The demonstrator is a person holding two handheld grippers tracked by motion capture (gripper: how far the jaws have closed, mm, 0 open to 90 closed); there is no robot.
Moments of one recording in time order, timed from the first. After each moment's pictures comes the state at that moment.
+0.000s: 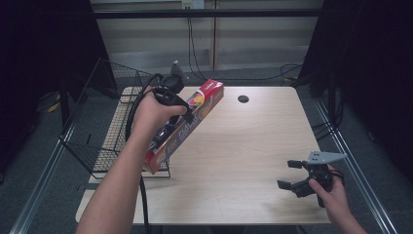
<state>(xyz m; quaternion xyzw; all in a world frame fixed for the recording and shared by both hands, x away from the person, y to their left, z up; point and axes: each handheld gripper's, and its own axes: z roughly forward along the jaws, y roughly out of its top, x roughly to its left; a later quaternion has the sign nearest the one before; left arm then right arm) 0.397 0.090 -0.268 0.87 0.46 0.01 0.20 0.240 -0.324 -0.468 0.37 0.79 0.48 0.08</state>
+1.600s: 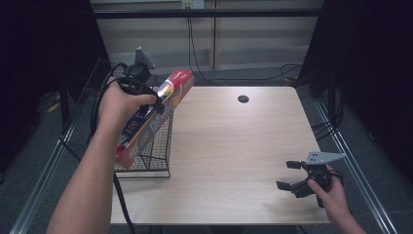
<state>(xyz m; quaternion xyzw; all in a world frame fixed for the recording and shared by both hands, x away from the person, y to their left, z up) 0.398 0.155 -0.234 0.83 0.52 0.04 0.19 0.240 -0.322 -0.469 0.37 0.80 0.48 0.07</state>
